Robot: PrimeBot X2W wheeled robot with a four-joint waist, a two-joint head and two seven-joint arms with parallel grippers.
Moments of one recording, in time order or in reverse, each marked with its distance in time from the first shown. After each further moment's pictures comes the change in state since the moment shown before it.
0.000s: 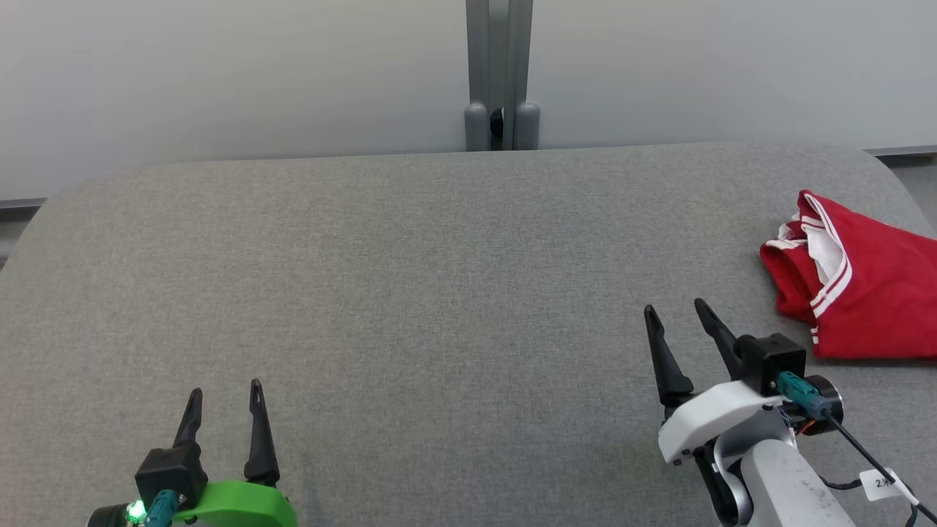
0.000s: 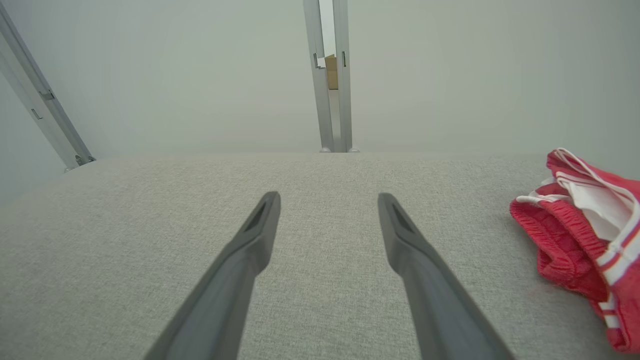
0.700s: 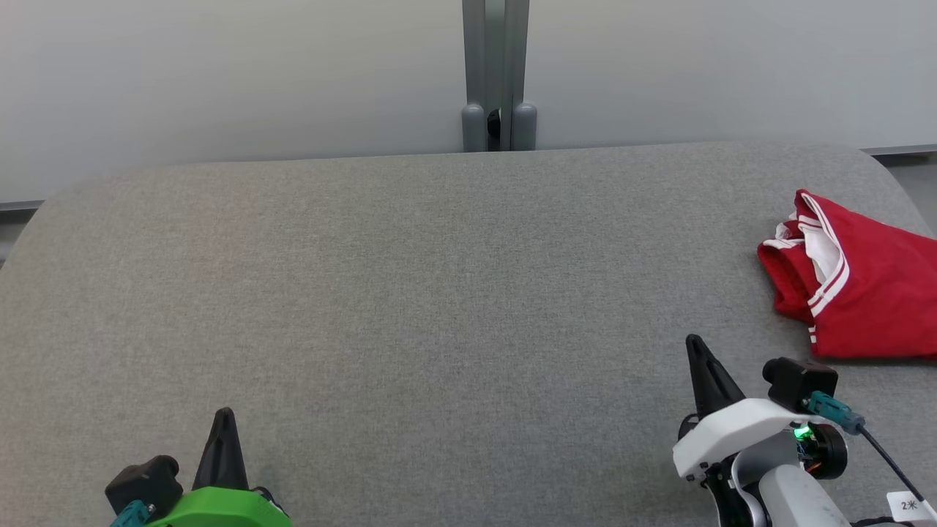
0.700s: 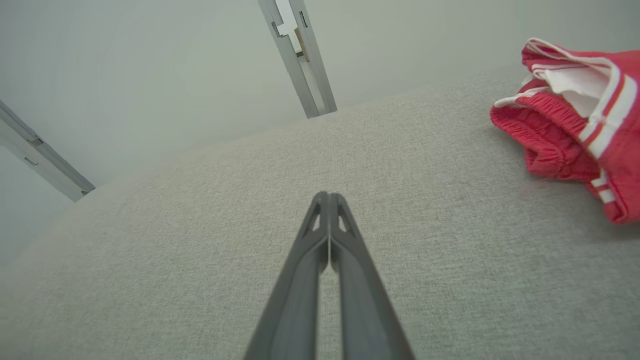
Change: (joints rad) left arm 0.009 -0.008 0.015 0.044 -0.243 -0.048 0.062; right arm 0.055 0.005 -0.031 0.012 0.212 0.000 0.062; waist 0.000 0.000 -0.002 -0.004
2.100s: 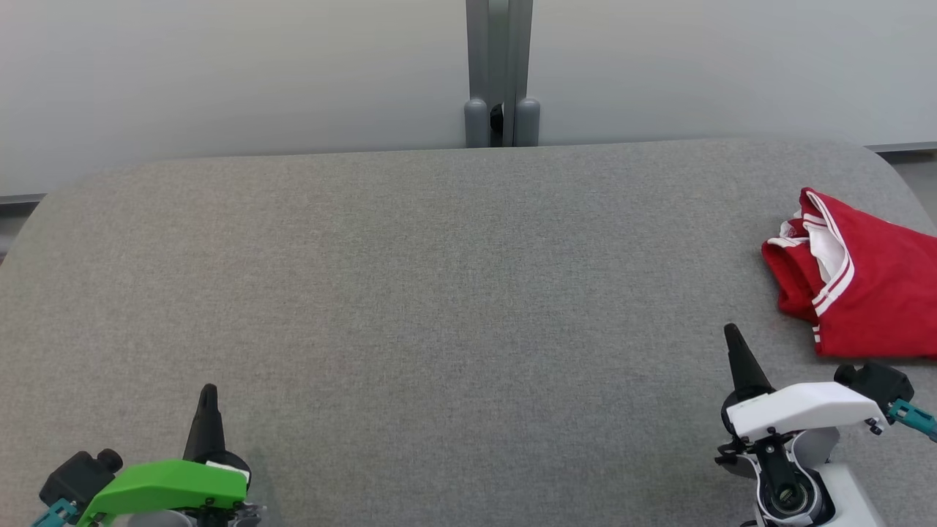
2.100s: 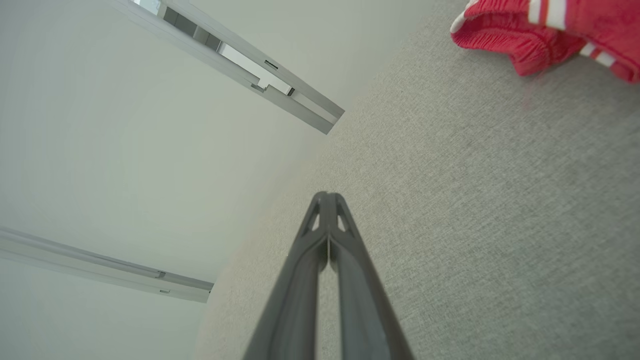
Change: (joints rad) left arm -0.041 0.001 0.050 -0.058 -0.603 -0.049 0.153; right arm 0.025 -0.001 -0.092 -0.116 0.609 0.000 0.151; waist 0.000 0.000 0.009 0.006
